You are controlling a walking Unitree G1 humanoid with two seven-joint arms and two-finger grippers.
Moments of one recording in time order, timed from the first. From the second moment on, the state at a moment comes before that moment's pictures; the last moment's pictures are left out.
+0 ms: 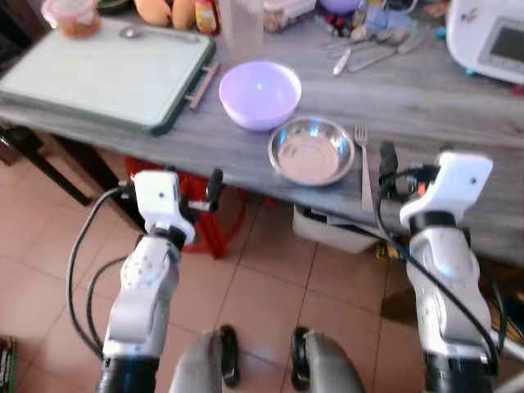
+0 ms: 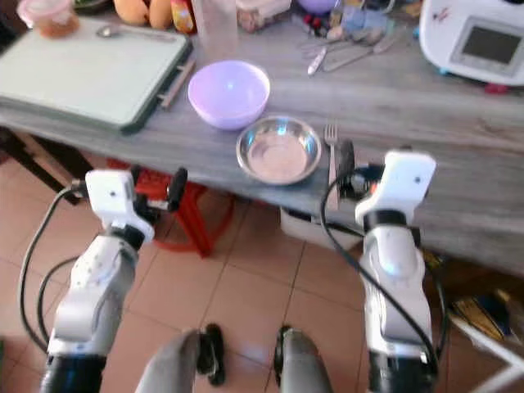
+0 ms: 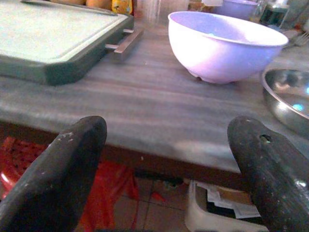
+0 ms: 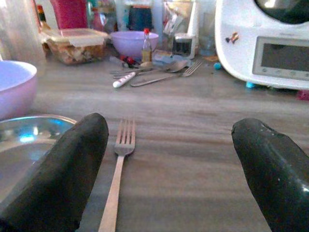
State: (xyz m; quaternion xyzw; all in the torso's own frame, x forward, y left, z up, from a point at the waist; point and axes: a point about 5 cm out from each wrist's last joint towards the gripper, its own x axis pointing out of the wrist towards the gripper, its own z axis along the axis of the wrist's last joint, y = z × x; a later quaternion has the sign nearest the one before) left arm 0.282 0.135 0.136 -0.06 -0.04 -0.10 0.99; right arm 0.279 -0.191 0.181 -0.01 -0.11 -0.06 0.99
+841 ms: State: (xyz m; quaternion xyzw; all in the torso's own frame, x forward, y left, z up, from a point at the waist) left arm 0.282 0.125 0.132 -0.07 -0.04 -0.11 0.99; right arm 0.296 -0.178 0.182 -0.02 -0.12 -0.03 0.99
